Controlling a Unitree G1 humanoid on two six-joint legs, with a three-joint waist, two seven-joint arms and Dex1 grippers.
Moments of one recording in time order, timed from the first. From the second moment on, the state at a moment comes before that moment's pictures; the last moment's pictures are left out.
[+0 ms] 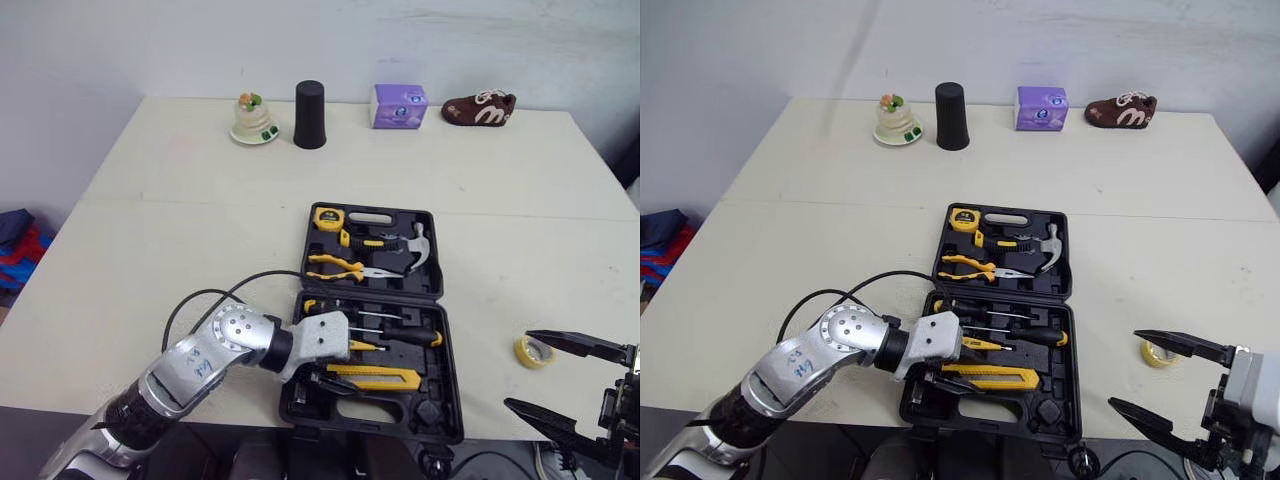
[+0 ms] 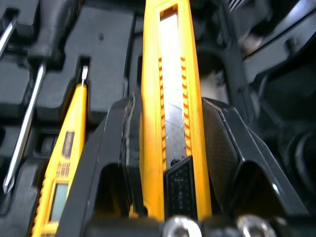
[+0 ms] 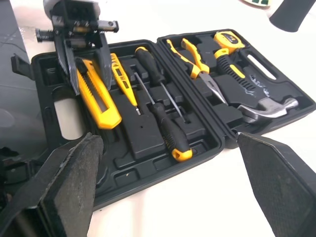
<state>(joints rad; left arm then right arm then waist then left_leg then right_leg) -0.41 0.64 -0.53 -0.53 -0.28 0.71 -0.92 0.69 -0.74 -0.86 -0.70 0.73 0.20 1.20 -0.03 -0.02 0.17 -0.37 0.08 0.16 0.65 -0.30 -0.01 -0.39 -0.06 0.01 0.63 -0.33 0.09</state>
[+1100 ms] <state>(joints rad) -0.43 0.58 -0.56 -0.46 -0.26 0.65 -0.98 0.64 -0.76 -0.81 -0.70 0.72 0.22 1.16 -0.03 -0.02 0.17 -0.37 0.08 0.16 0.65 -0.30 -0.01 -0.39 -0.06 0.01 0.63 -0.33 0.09</state>
